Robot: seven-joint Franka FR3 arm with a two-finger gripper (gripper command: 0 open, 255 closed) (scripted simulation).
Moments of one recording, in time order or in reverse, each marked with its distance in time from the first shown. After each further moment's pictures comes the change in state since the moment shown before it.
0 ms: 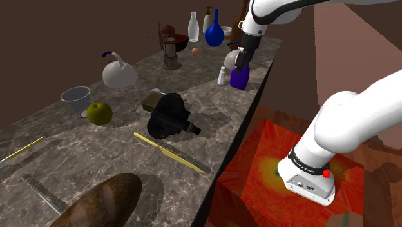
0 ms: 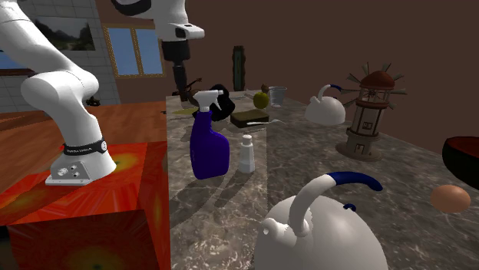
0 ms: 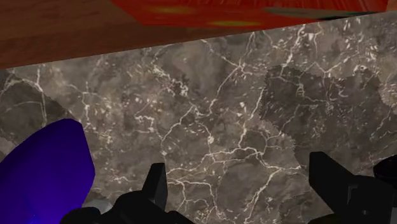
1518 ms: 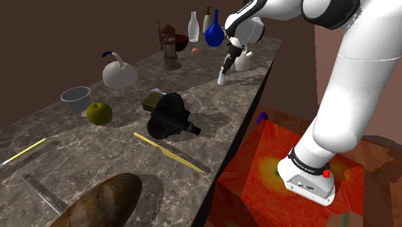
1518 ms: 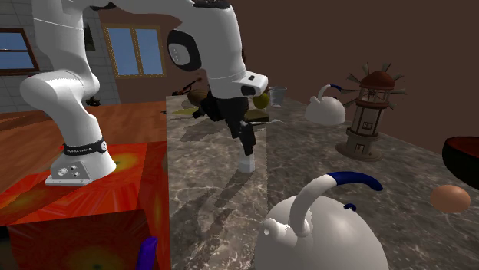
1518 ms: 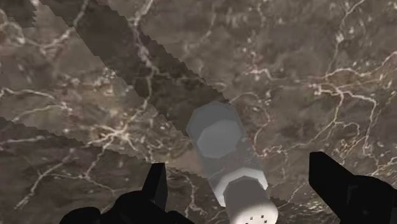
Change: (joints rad) arm -0.029 0.721 -0.212 0.427 0.484 0.285 -0.684
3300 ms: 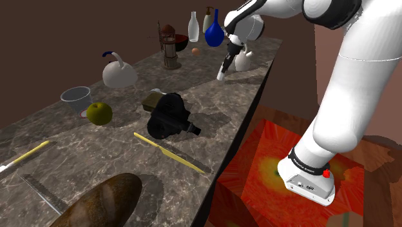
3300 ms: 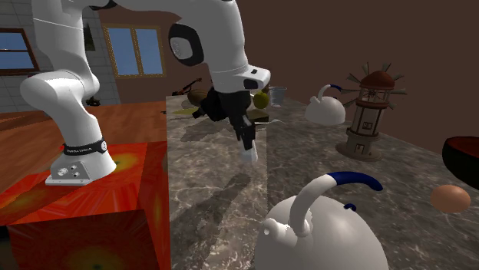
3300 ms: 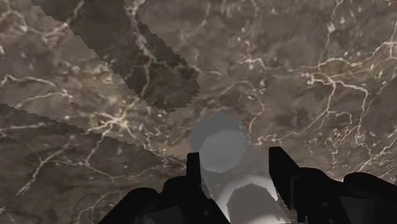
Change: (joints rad) arm 0.007 -0.007 -0.001 0.024 -0.014 -0.024 0.024
